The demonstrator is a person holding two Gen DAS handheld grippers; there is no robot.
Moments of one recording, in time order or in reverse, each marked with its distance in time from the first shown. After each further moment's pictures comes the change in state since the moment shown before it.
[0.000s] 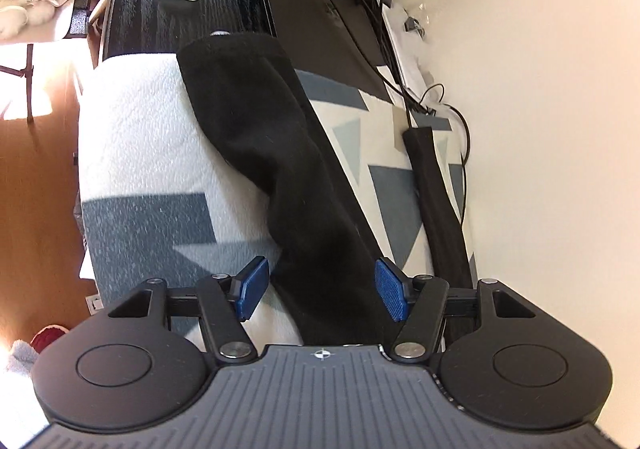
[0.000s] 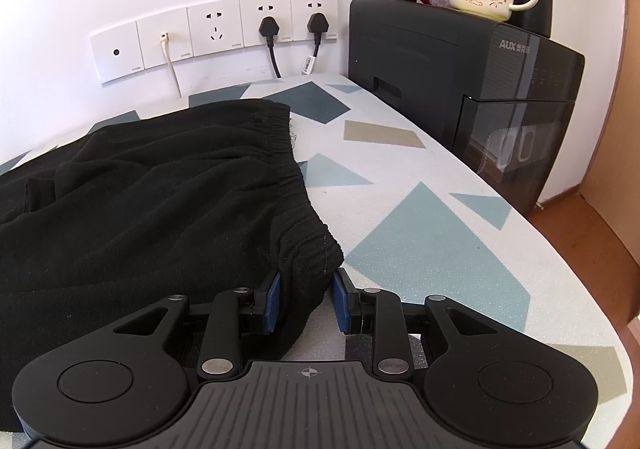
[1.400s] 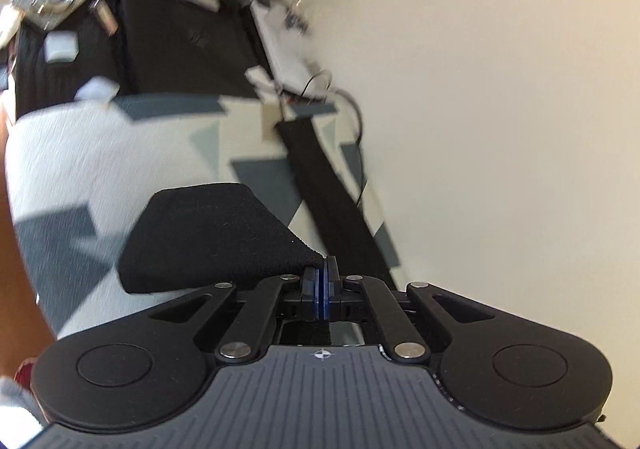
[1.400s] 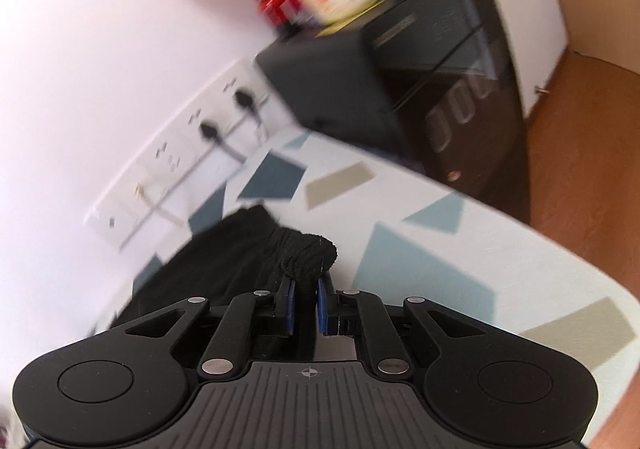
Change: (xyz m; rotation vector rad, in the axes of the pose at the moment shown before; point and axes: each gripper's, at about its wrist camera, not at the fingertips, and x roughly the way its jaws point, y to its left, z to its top) left arm -0.049 -0.076 -0.025 0.157 0.043 -0.152; right arm -0.047 -0.109 0.033 0.605 -0.060 0.185
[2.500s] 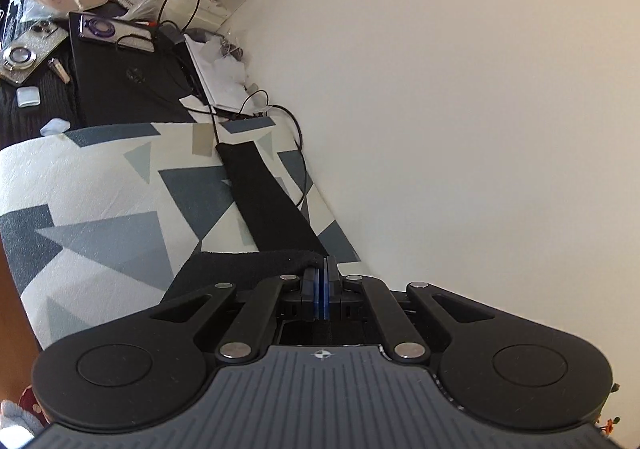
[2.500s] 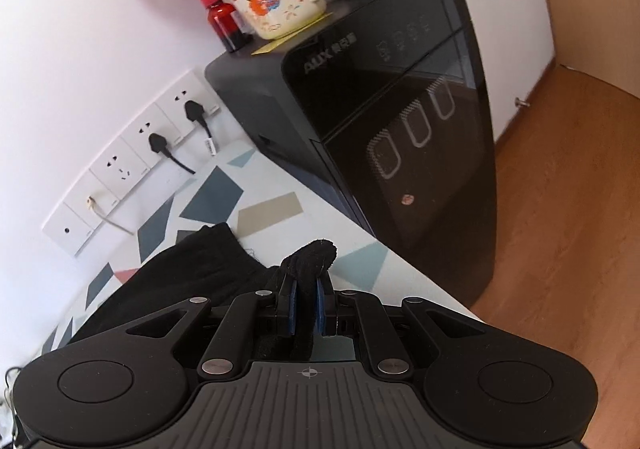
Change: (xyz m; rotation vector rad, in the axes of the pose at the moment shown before) left arm -0.037 -0.110 -0.049 0.163 -0.117 -0.012; right arm 0.028 -0.039 0.042 -0.111 0.044 -0.054
